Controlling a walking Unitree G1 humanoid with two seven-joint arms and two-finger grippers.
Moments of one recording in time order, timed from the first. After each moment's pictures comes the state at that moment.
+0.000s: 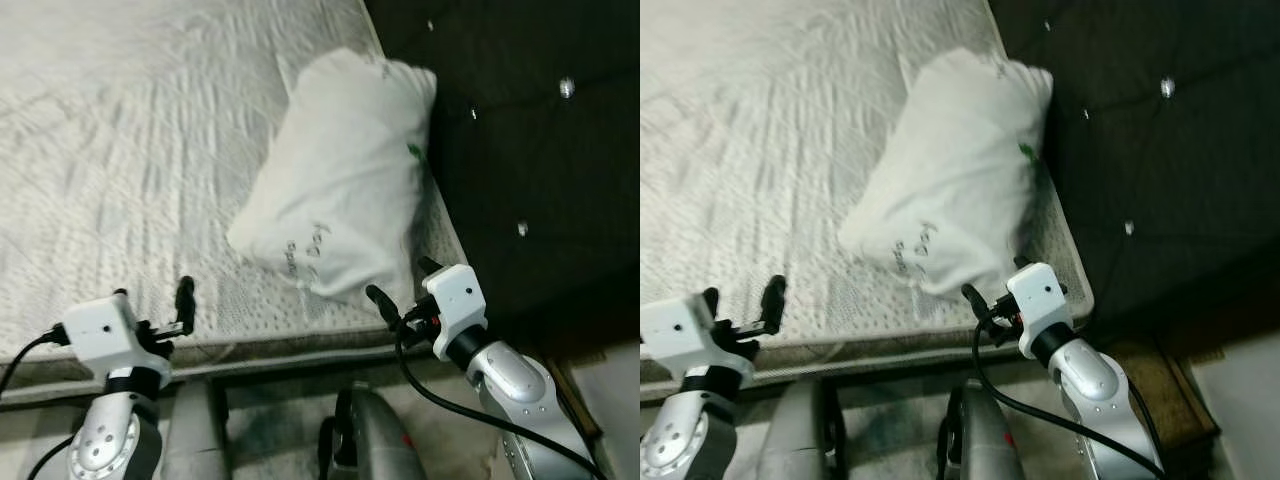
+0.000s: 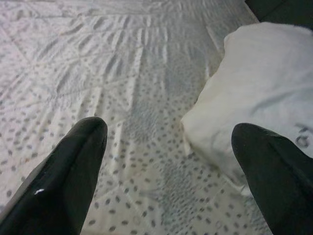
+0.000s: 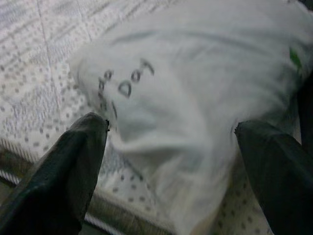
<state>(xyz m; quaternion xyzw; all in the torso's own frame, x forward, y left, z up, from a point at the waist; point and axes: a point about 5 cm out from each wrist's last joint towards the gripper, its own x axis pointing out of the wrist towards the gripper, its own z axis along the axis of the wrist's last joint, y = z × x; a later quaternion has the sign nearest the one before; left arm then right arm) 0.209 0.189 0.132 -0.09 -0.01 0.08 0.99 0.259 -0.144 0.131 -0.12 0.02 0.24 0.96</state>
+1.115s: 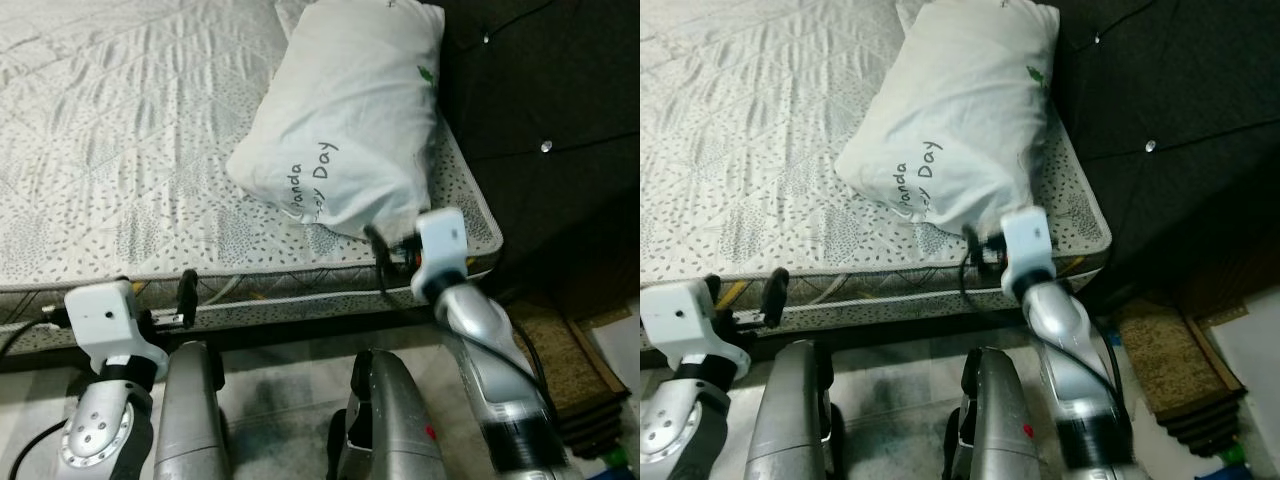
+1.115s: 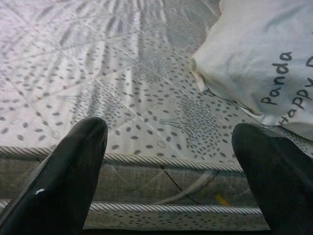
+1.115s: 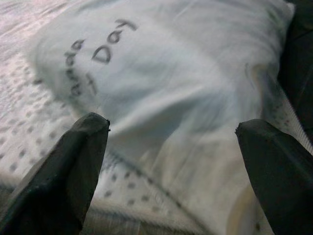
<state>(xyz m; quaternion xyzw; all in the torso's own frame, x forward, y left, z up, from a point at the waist) 0.215 0.191 0.147 -0.05 -0.01 0.05 1.00 0.329 -0.126 0.159 -0.07 -0.05 0.13 0.99</state>
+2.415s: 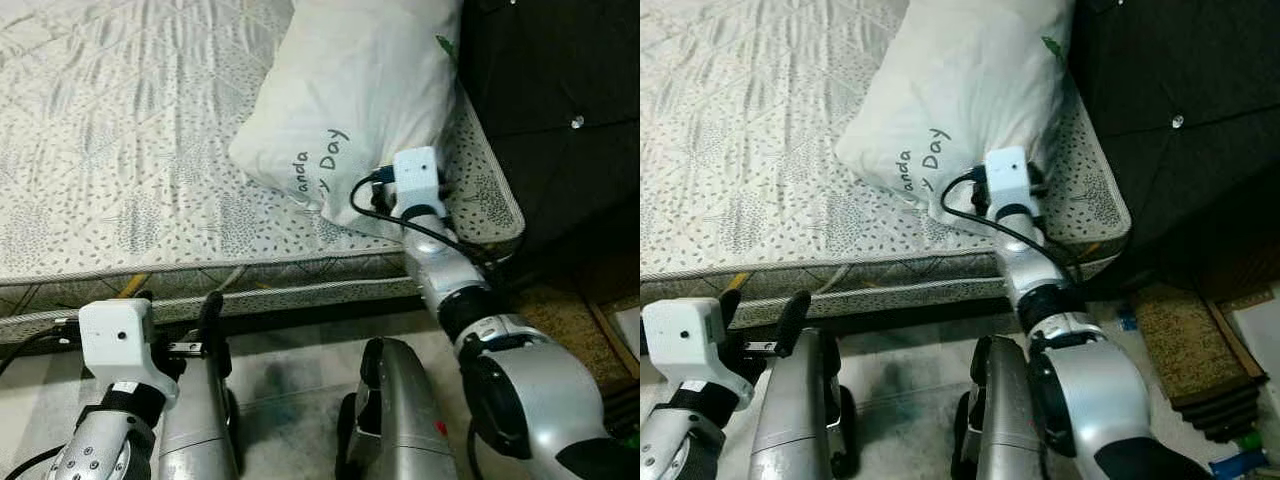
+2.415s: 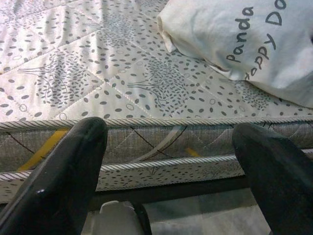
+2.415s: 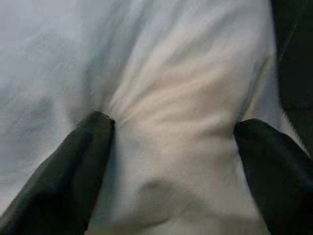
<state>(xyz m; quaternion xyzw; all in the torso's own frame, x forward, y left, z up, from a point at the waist) 0.183 0.170 0.157 -0.05 0.03 -0.02 1.00 0.405 -0.105 0.176 -0.12 0.00 0.01 0.99</state>
